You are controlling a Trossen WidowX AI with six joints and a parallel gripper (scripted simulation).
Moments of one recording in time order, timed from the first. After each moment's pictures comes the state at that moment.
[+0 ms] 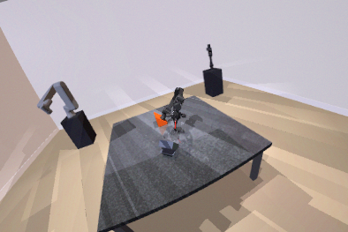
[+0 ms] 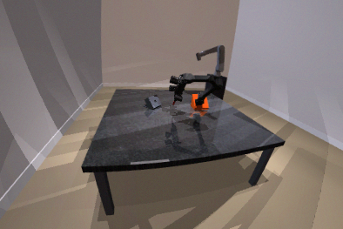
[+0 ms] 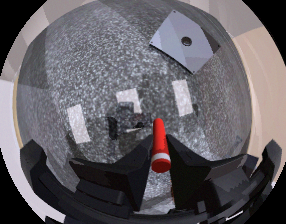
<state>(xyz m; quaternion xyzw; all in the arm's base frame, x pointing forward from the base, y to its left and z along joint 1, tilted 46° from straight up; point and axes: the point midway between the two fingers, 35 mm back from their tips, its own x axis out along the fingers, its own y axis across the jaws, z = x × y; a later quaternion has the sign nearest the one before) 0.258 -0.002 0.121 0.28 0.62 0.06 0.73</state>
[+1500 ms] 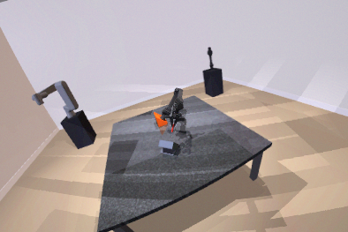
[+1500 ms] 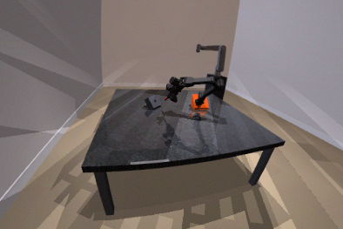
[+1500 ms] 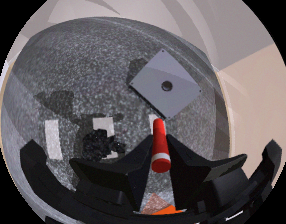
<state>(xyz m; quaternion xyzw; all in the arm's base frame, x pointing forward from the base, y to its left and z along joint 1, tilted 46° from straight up) 0.303 -0.035 0.103 0.16 0.51 -0.01 0.84</state>
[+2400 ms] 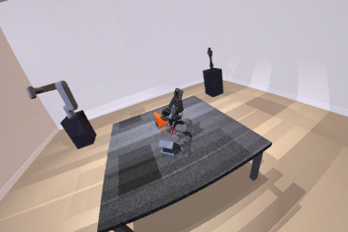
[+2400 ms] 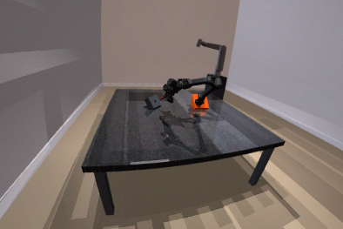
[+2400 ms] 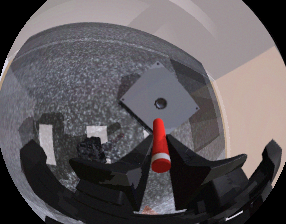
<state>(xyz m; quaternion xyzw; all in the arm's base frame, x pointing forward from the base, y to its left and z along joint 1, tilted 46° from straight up) 0.332 -0.044 0.087 0.14 0.48 -0.03 0.87</state>
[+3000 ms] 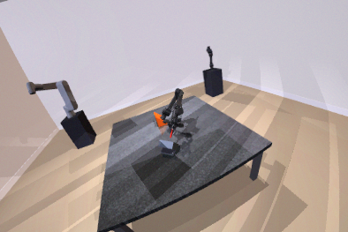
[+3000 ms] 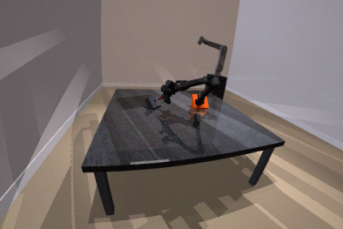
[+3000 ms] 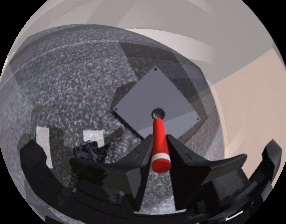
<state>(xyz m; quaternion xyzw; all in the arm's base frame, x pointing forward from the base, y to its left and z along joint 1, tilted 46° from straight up) 0.352 -0.048 0.069 0.12 0.46 -0.04 0.88</state>
